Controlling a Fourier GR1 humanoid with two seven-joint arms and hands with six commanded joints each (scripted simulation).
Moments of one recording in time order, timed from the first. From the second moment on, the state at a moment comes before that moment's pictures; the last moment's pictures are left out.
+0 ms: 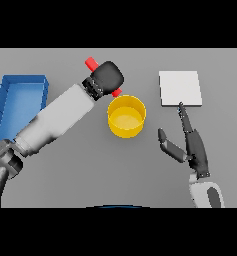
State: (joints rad) left arm -1.11 0.24 -0.81 -0.78 -1.11 -0.29 -0.04; right arm 0.09 -0.05 0.15 -1.69 0.28 -0.05 -0.12
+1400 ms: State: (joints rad) left arm -1.42 0.17 -1.05 -0.60 -1.43 -0.29 -0.18; right arm 0.10 -0.03 0.16 -1.67 0.31 -0.08 -0.16
